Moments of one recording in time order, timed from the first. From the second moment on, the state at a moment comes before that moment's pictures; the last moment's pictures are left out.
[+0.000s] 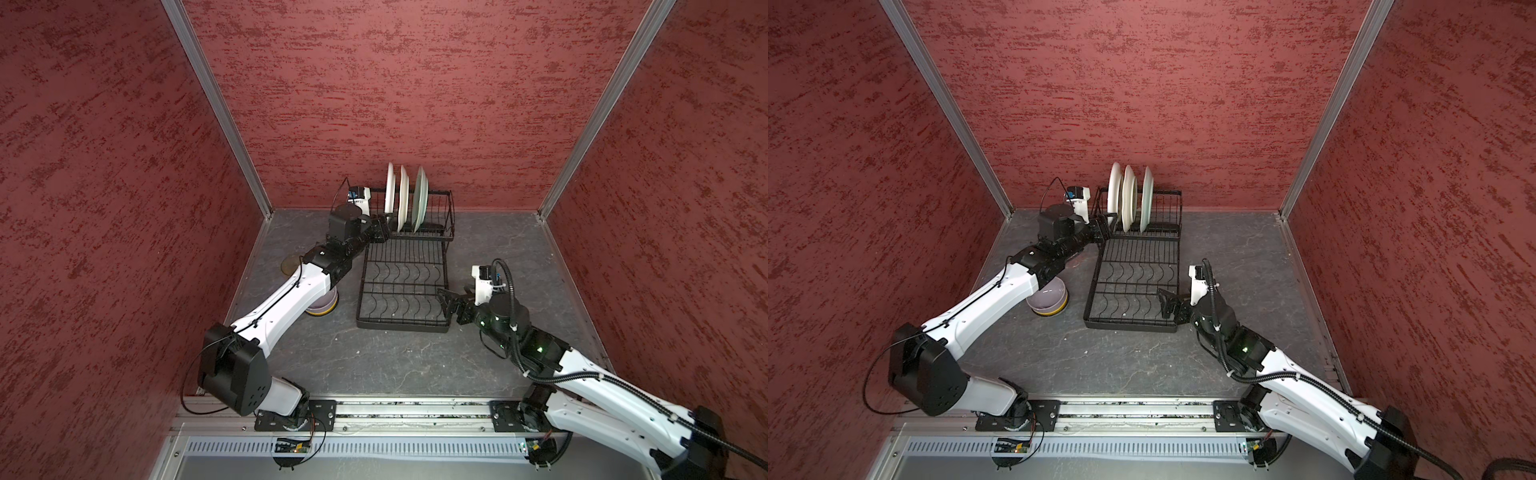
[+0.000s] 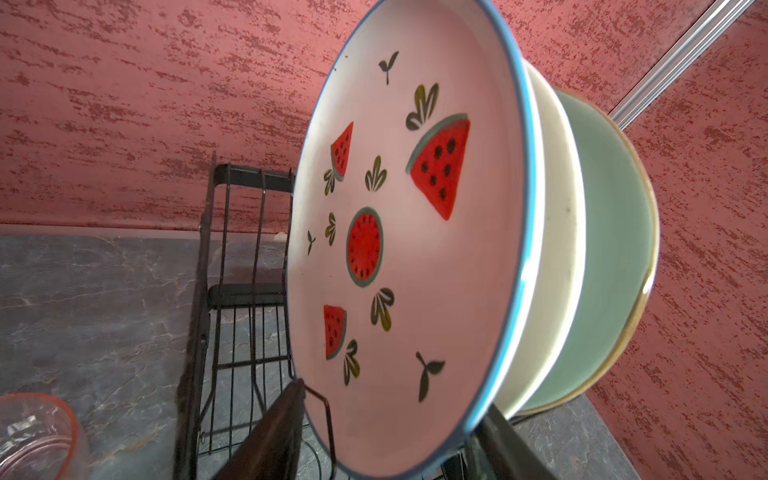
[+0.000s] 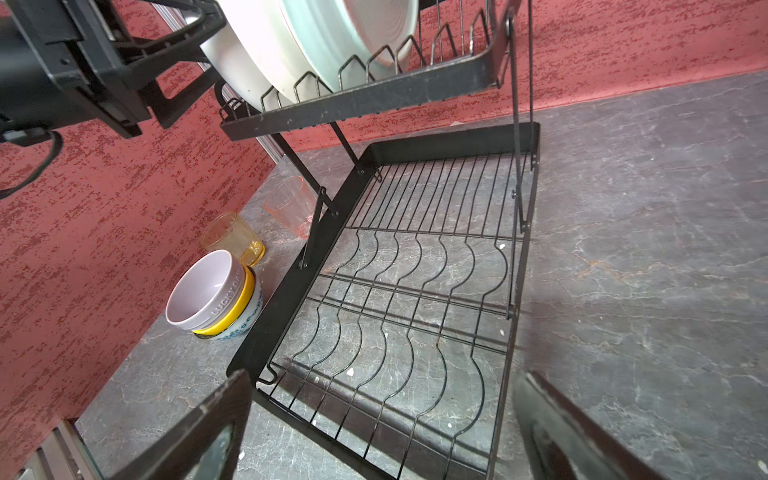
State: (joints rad) left arm -0.47 1.47 1.25 -0.05 0.02 -0.42; right arm 0.80 0.82 0.56 -0.06 0.25 0.53
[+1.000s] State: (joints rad) left arm -0.48 1.59 1.35 -0.04 0.01 -0.33; right arm 0.80 0.82 0.56 -0.09 0.28 0.54
